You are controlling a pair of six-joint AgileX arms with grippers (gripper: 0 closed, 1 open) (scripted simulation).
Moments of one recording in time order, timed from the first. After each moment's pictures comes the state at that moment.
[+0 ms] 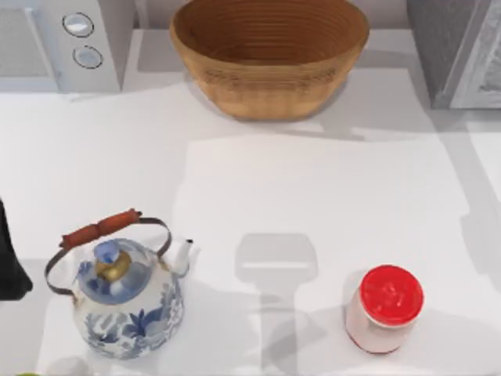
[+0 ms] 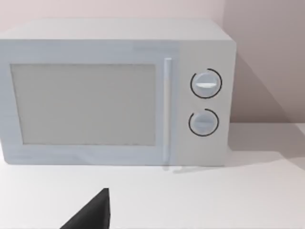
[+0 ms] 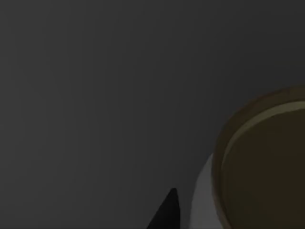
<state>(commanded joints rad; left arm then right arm) 0.00 0.00 0.00 0.00 0.00 0.00 0.11 2.04 2.69 -0.67 0.12 0.01</state>
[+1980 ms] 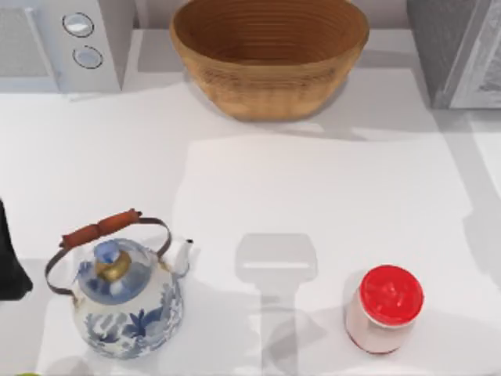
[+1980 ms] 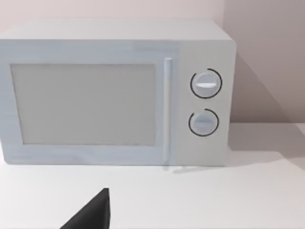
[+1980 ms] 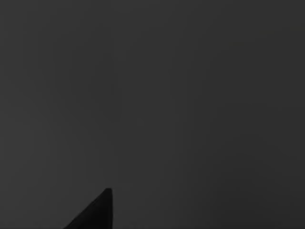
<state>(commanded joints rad) 0.00 0.00 0.00 0.00 0.00 0.00 0.10 2.03 2.71 -0.66 0.11 0.01</state>
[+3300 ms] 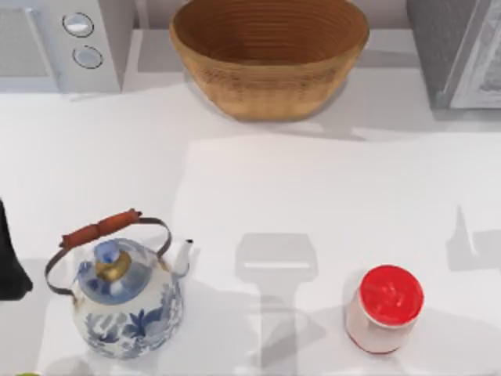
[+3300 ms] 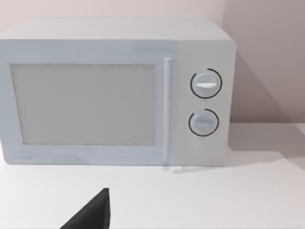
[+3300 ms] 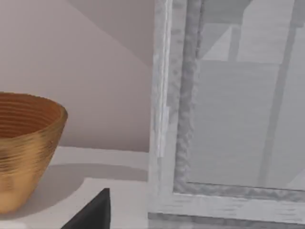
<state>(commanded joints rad) 0.00 0.00 0.00 0.00 0.00 0.00 0.02 0.24 0.30 -0.06 -0.03 -0.03</state>
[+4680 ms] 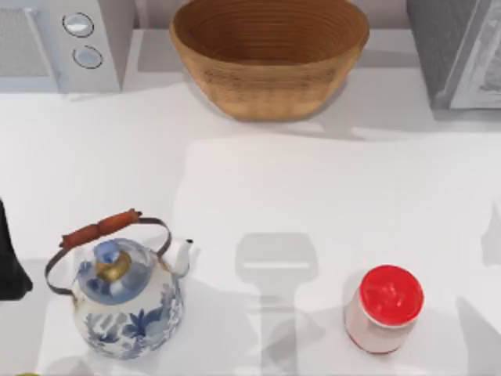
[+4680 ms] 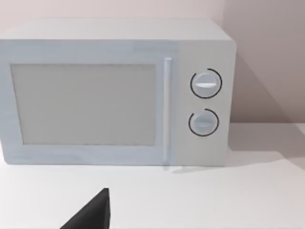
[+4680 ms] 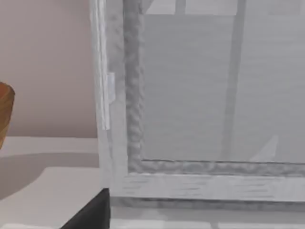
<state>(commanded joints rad) 0.00 0.00 0.00 0.00 0.00 0.00 -0.36 0.55 0.12 0.42 -0.38 0.00</state>
